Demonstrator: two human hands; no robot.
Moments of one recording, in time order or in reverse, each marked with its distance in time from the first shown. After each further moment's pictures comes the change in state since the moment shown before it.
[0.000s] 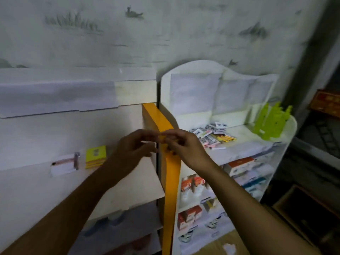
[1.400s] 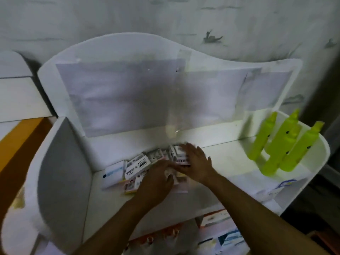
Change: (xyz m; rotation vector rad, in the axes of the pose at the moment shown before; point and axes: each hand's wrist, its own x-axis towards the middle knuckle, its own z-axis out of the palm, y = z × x) left_hand 0.298 -0.204 0.319 0.509 -0.002 -0.152; right_hand 0.198 0.366 -0.270 -0.697 -0.207 0.232
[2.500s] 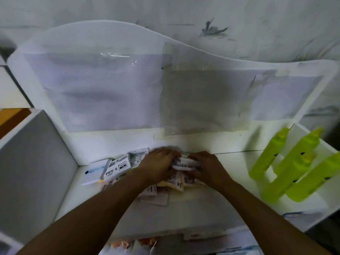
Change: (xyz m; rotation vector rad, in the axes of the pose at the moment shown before) left_hand 0.101 0.006 0.037 0.588 -0.123 0.175; right_hand 0.040 0.098 -0.039 -0.003 -0.038 -0.252
